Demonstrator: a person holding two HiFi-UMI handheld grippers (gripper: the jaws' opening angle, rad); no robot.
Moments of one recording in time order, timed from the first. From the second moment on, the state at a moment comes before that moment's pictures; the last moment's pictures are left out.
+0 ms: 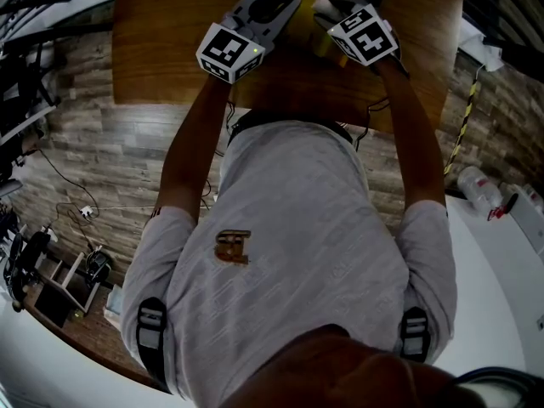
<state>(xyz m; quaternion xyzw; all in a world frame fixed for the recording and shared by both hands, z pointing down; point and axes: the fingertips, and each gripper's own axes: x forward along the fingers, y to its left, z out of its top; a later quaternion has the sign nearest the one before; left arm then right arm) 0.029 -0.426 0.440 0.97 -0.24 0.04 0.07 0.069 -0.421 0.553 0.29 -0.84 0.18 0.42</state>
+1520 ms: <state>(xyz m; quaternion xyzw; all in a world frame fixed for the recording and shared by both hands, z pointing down) 0.047 -0.342 0.303 0.97 -0.25 -0.05 0.01 0.086 -0.333 0.313 0.43 -0.90 0.04 0.02</state>
